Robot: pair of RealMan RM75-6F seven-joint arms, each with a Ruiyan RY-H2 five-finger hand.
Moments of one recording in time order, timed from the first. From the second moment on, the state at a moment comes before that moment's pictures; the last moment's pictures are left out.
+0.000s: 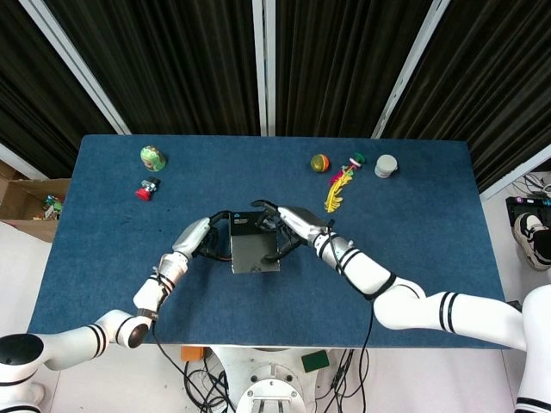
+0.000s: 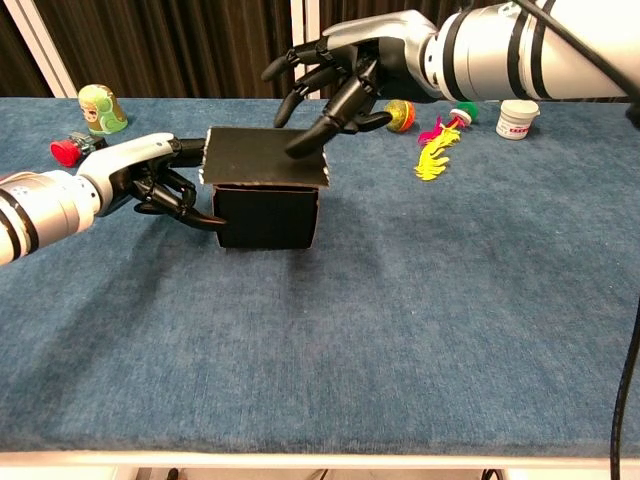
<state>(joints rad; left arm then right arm) -0.71 -1.72 -0.16 -1.15 1.26 0.85 -0.59 1.06 -1.41 0.29 -1.60 -0.90 0.58 0.23</state>
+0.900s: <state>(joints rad) -0.69 -1.66 -0.20 -1.36 1.03 0.83 -0.15 1.21 -1.61 0.20 -1.62 -0.63 0.96 -0.36</state>
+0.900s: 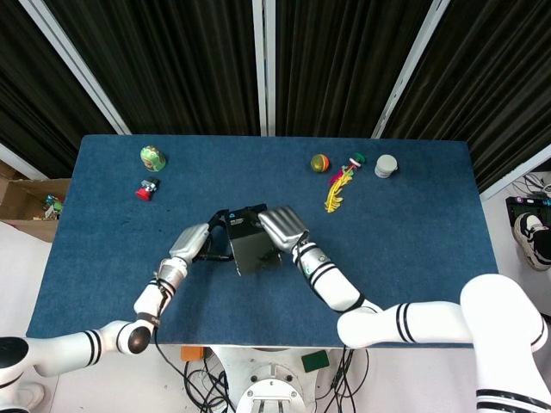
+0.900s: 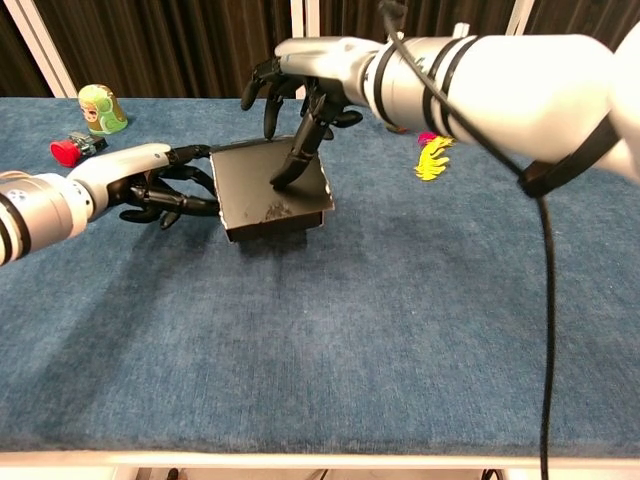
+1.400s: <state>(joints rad) -0.69 -1.52 -0.12 -1.48 1.01 0.85 0.10 1.14 -1.73 0.16 -1.56 -0.79 1.07 -0.43</state>
